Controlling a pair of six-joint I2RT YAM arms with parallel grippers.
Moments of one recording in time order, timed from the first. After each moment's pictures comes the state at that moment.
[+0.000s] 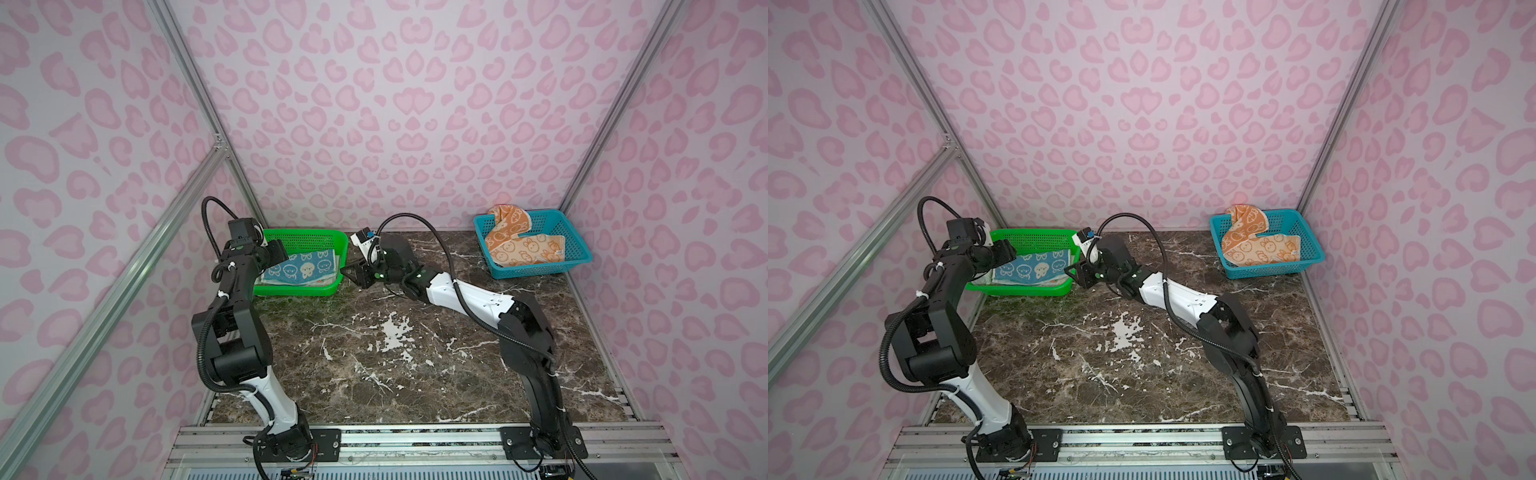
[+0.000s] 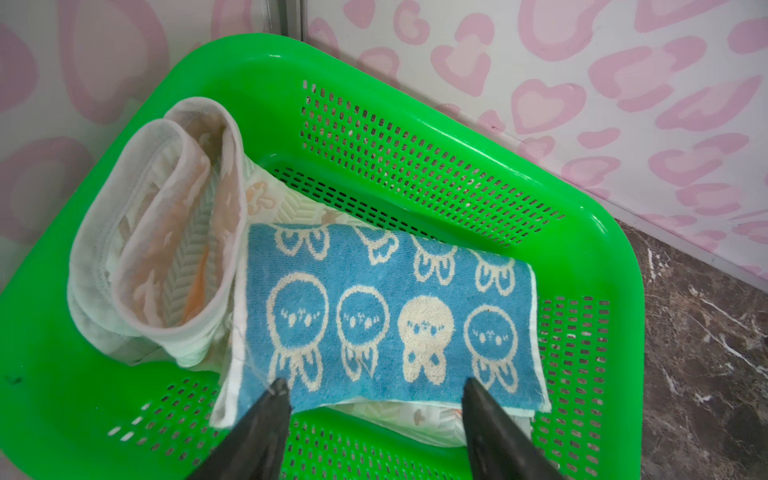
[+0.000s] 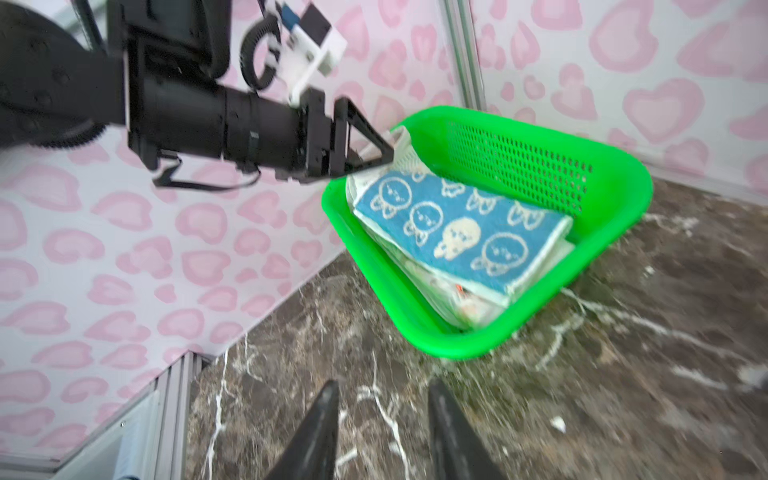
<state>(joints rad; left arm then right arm) 0.32 1.83 1.54 -0.53 0.17 -0.16 0.82 2.20 1.91 -0.02 -0.38 0.35</state>
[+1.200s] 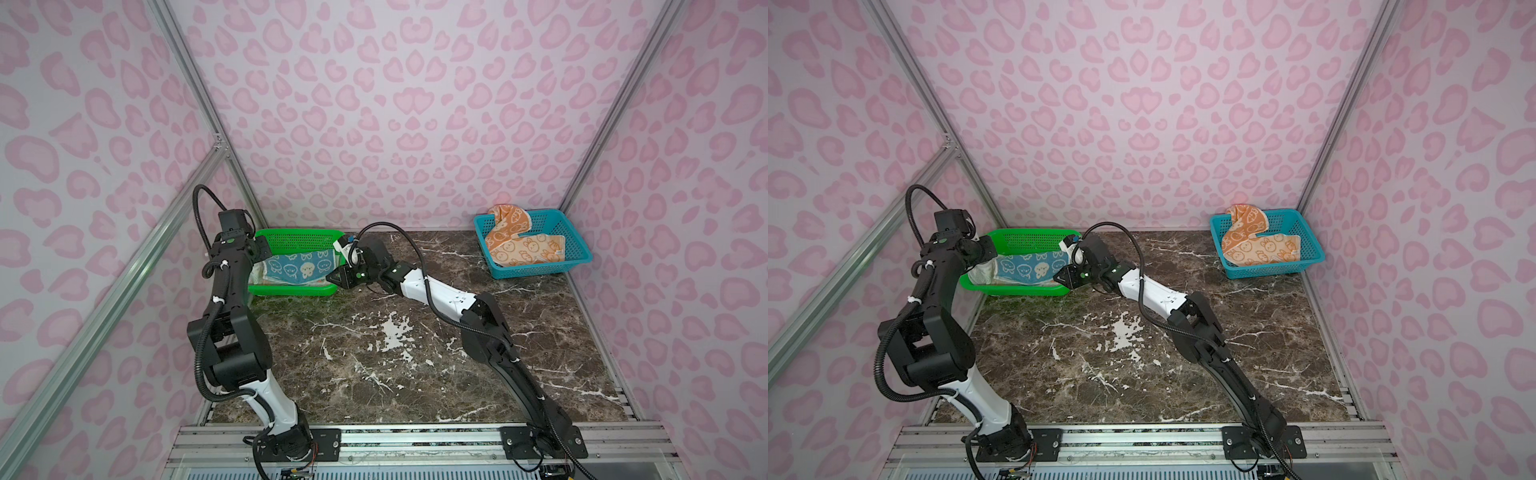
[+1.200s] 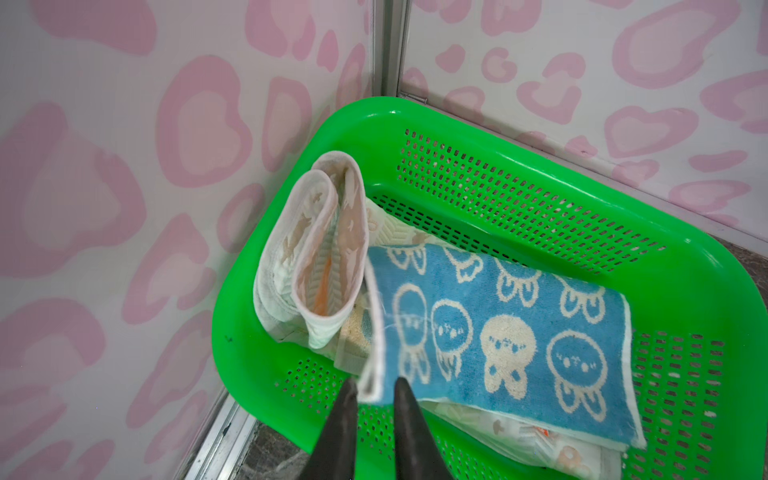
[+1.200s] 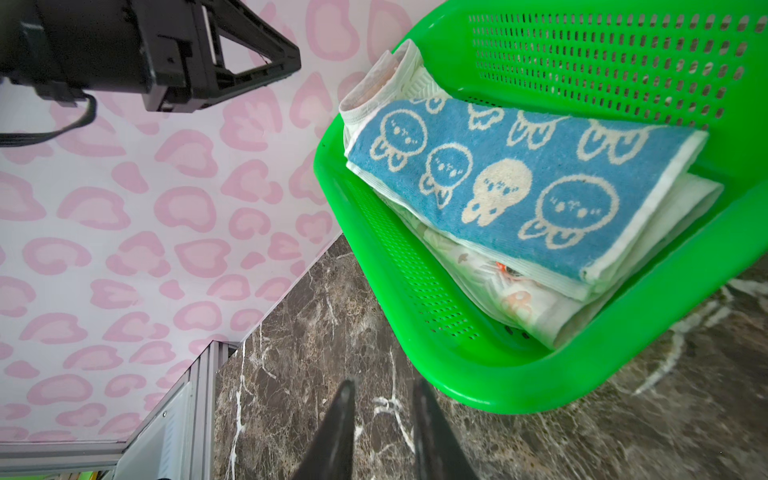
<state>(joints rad) 0.33 1.79 1.65 -0.65 -0.06 -0.08 0.84 2.49 2.24 -0.21 -0.48 0.46</state>
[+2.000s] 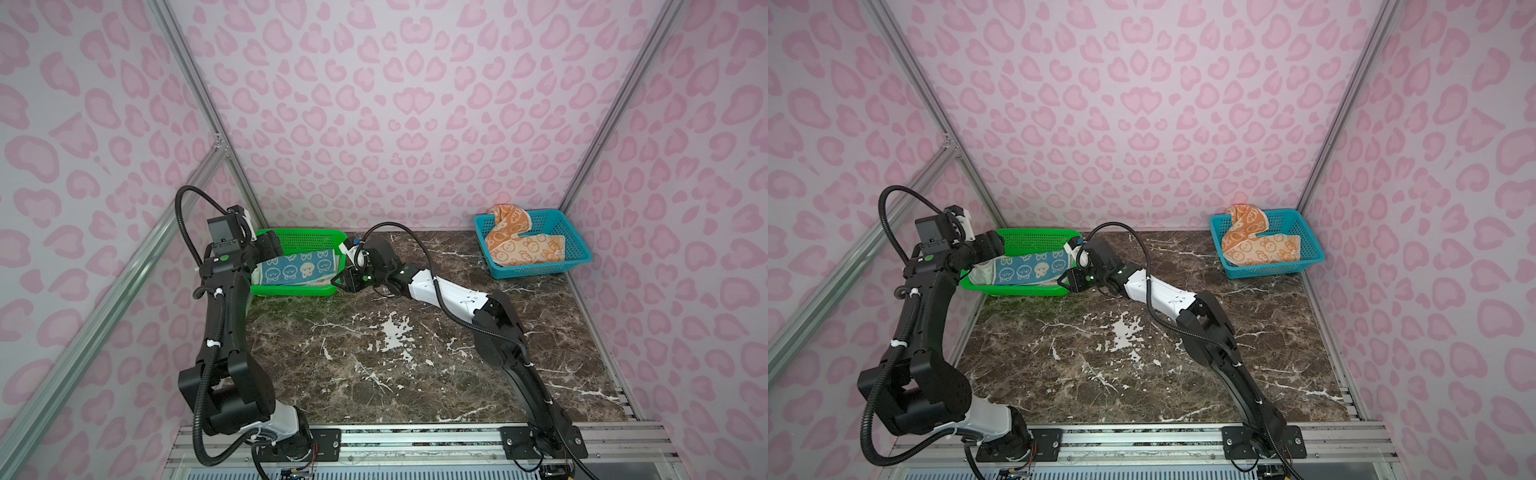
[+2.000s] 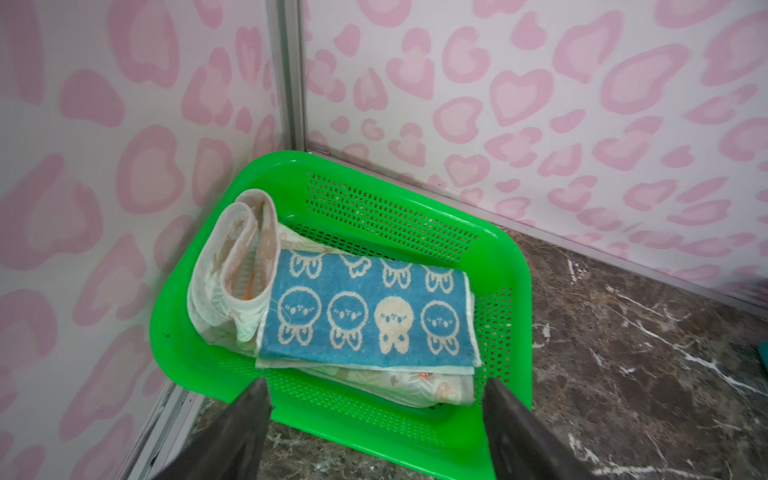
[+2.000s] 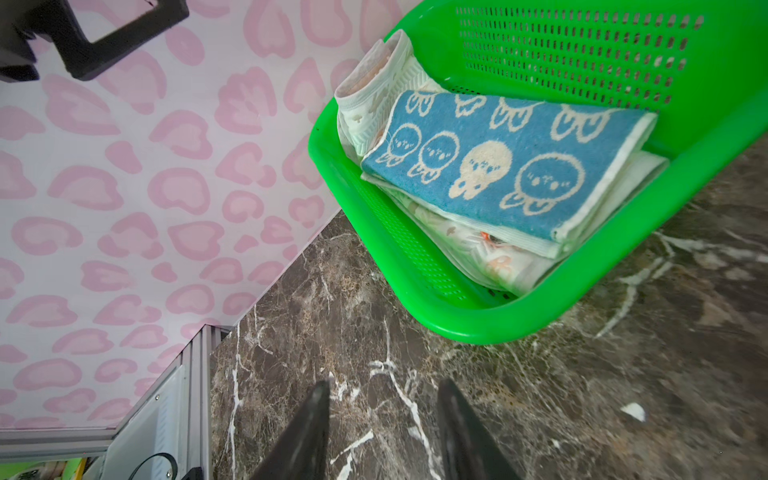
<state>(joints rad) 0.29 1.46 1.41 -0.54 0.21 -0.13 0.84 2.31 2.02 -0.21 -0.42 0.40</state>
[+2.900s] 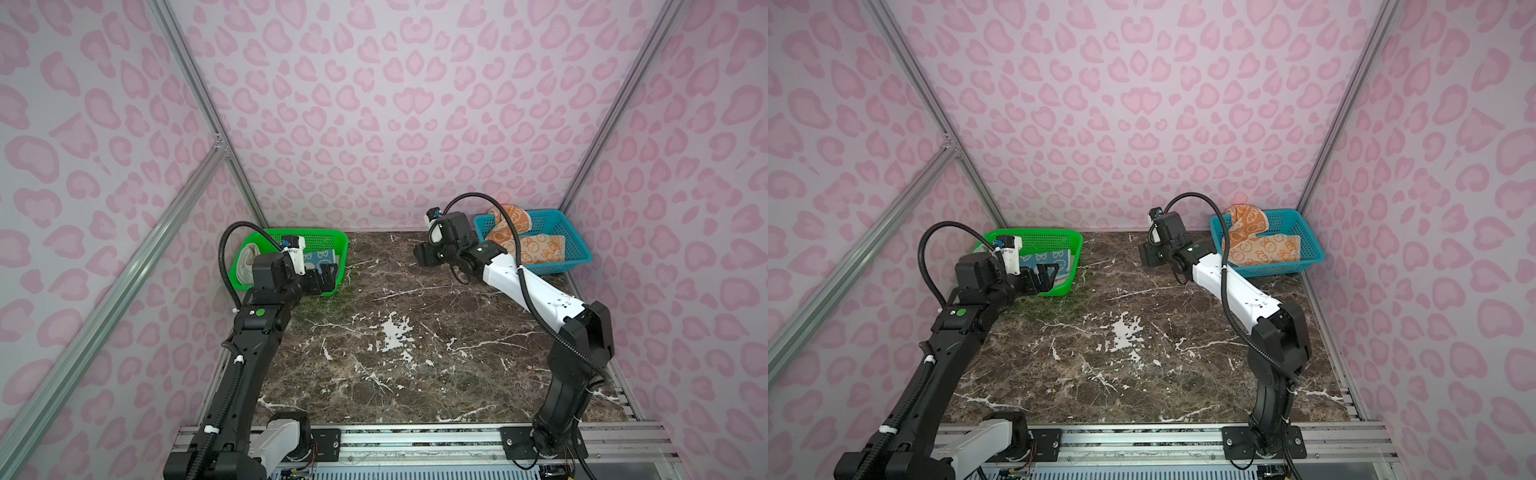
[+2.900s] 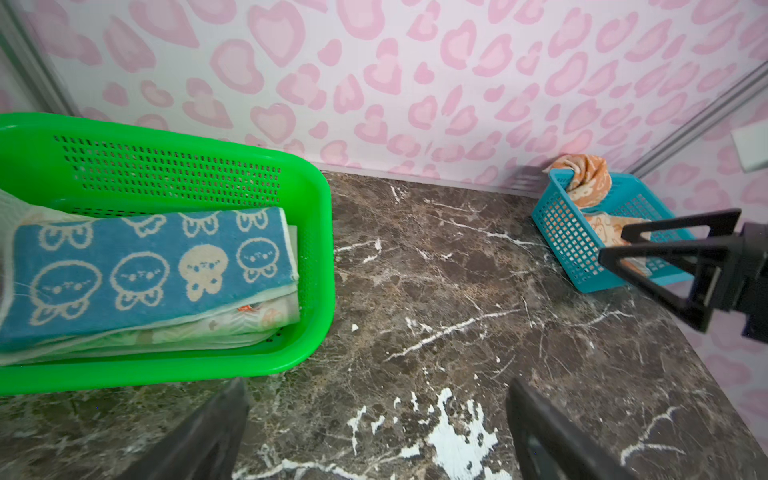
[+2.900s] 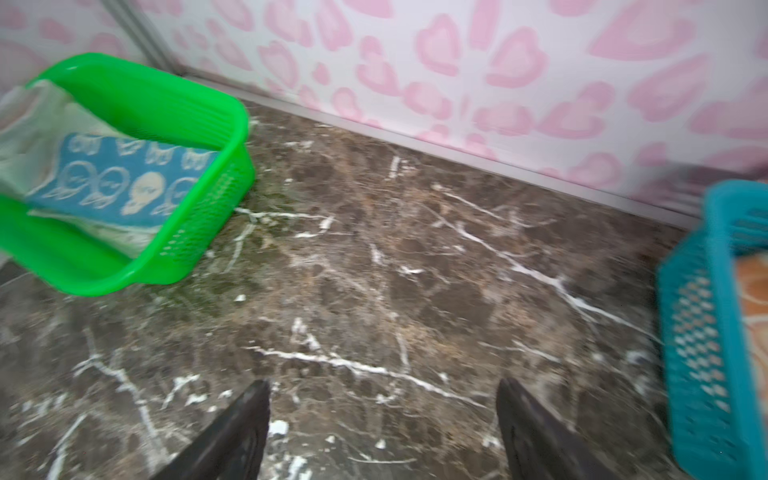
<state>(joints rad) -0.03 1.07 0.97 -0.39 0.30 -0.21 0.52 1.80 1.65 -0.54 0.11 0.16</state>
